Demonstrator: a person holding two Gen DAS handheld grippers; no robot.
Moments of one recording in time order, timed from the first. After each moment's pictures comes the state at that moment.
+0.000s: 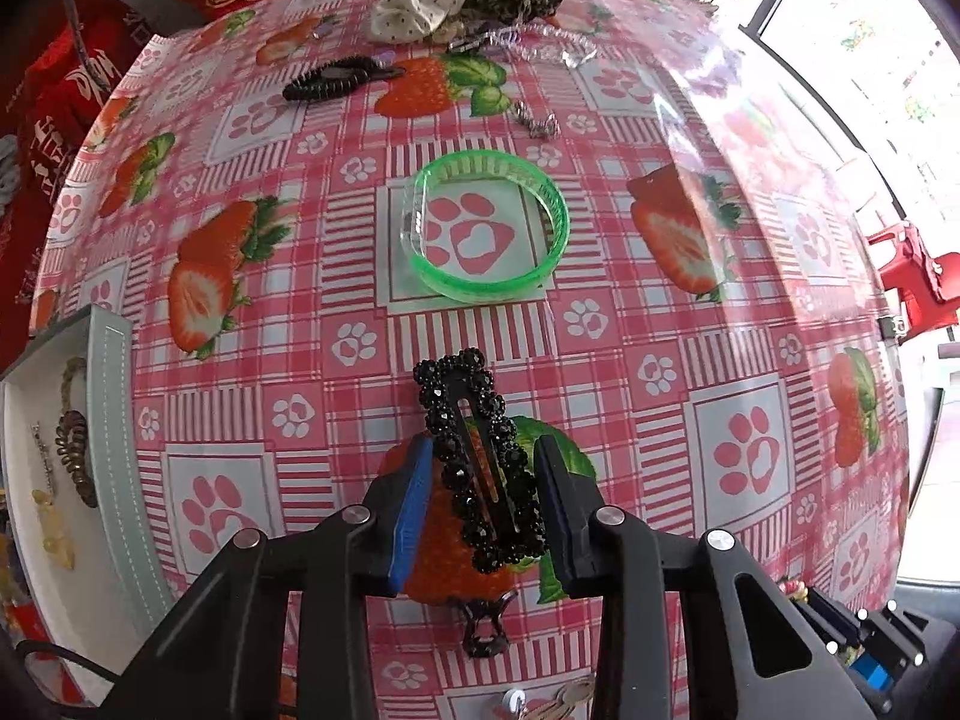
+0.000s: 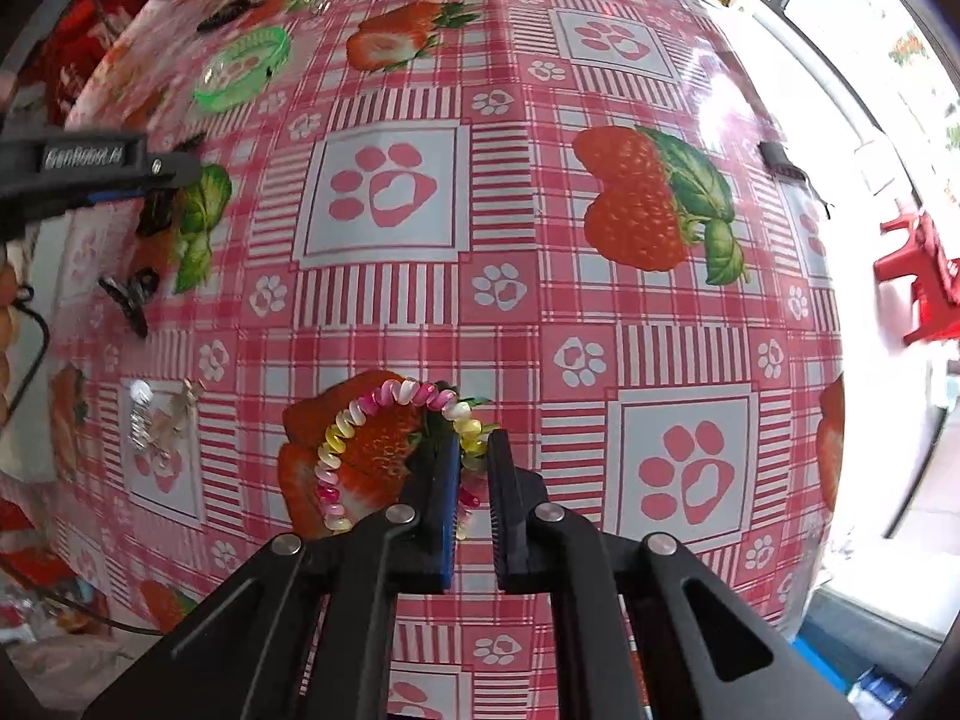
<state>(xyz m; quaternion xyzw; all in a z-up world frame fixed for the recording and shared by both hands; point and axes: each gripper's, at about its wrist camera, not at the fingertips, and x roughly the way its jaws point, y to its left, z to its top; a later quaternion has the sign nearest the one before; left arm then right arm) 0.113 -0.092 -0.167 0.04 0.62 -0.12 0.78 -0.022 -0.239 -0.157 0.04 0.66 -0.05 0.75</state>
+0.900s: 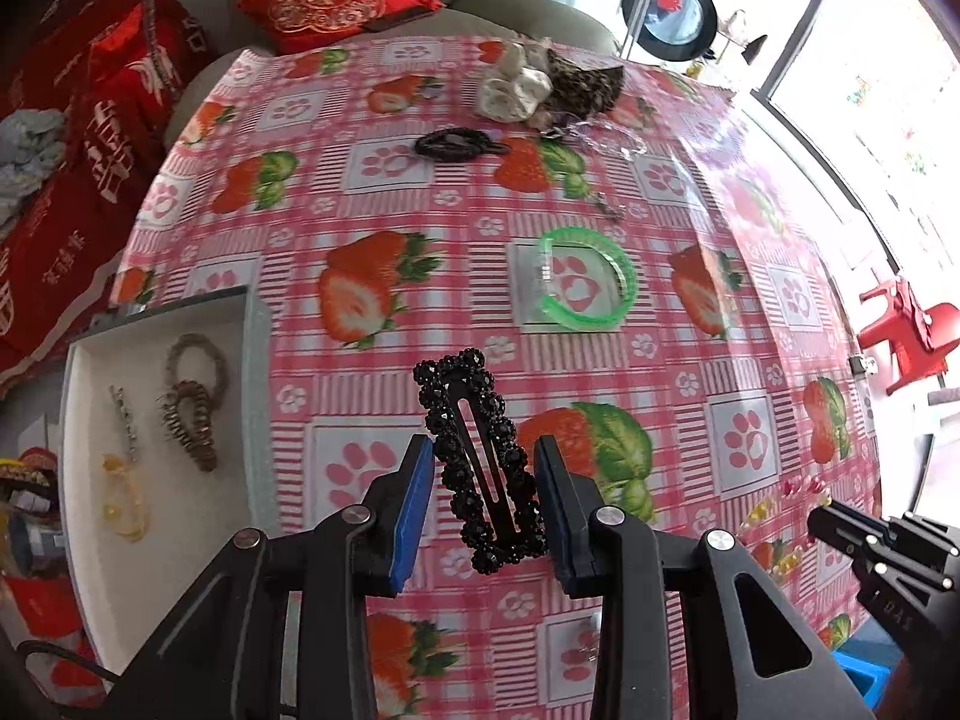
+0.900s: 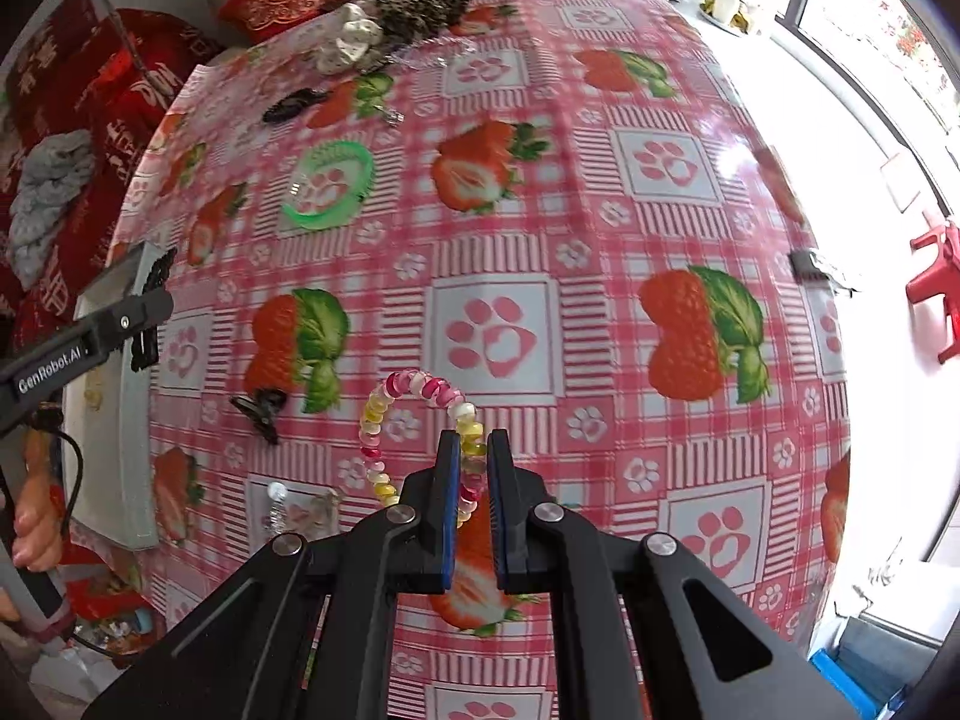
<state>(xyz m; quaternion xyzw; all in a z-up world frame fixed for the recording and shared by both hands) 0.090 -0.009 -0.109 0.00 0.57 -0.09 0.81 0.021 -0.235 -0.109 0.08 0.62 0.00 0.78</state>
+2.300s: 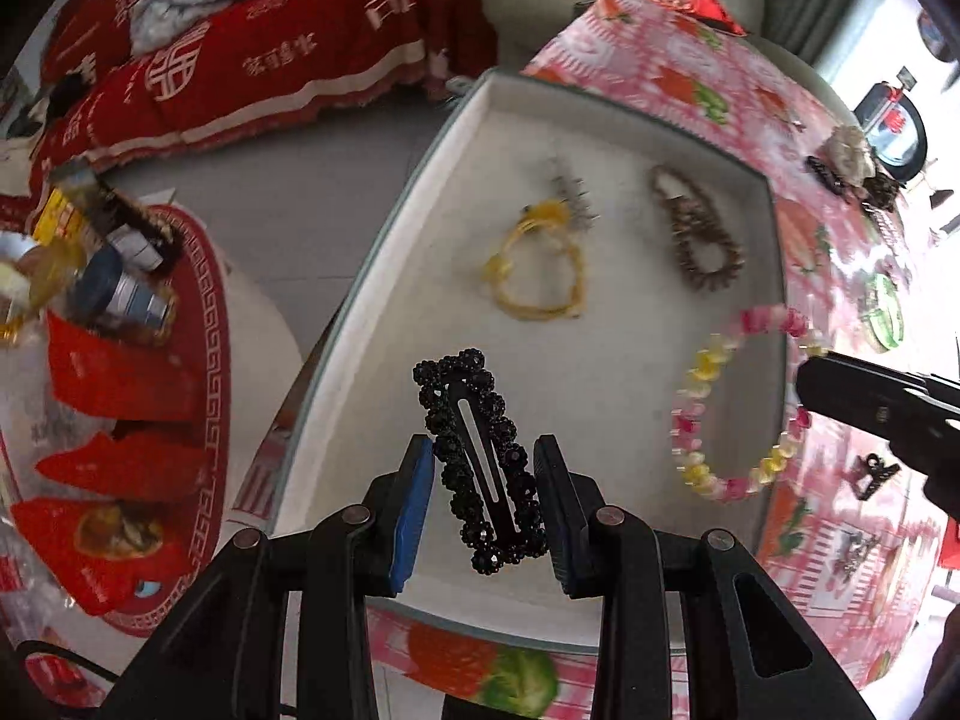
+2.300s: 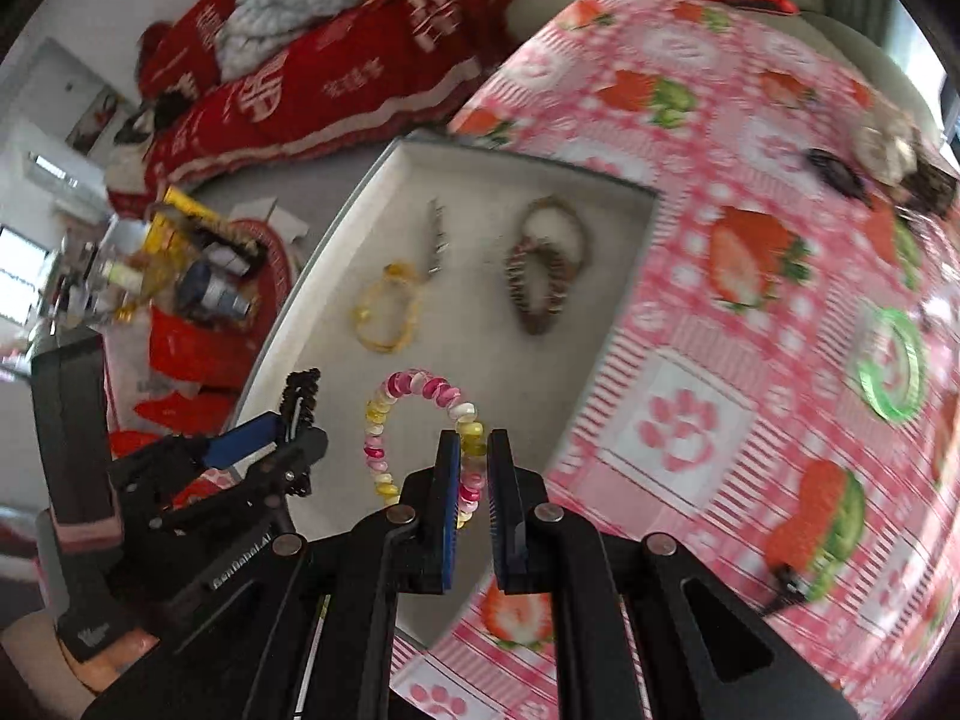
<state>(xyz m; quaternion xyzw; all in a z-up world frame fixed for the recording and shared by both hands) -0.013 0.231 -0.161 -0.13 0.60 0.13 0.78 0.070 0.080 -0.115 -0.05 0.62 0.29 0.72</state>
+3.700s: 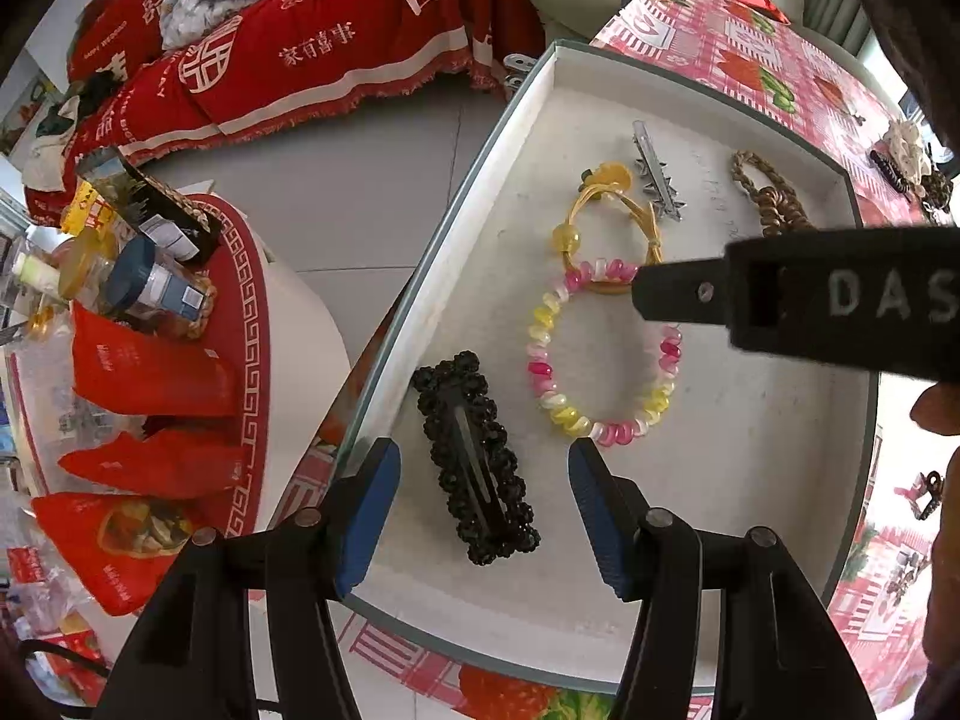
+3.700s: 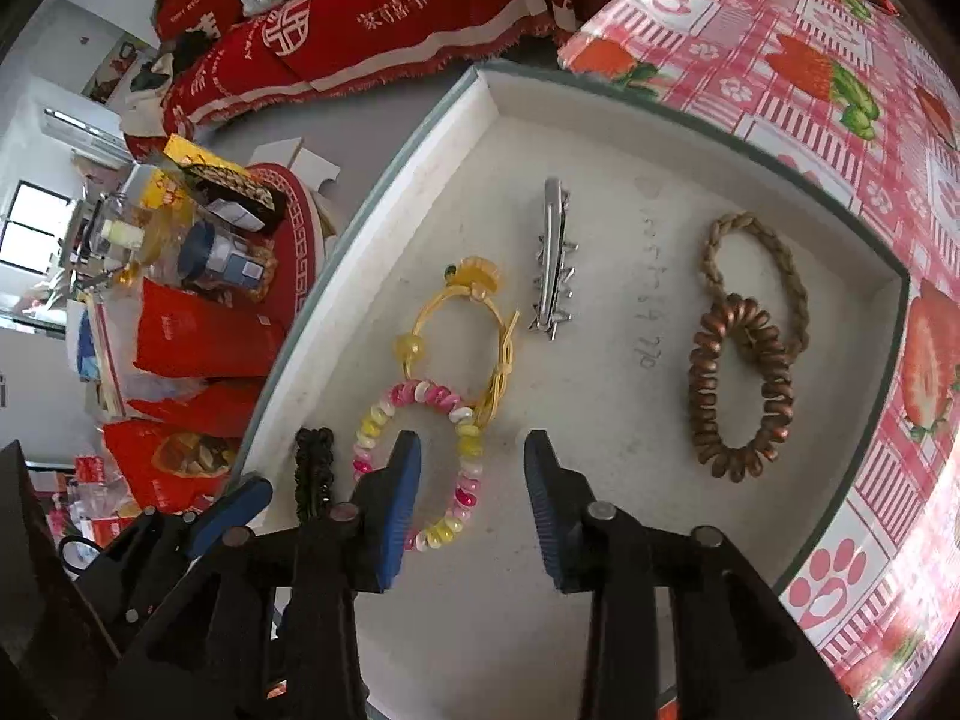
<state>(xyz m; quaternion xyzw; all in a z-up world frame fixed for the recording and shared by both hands) -0.011 0.247 -0.181 -0.10 0.61 0.17 0.77 0.111 0.175 -0.180 -0.07 0.66 0.33 0.67</state>
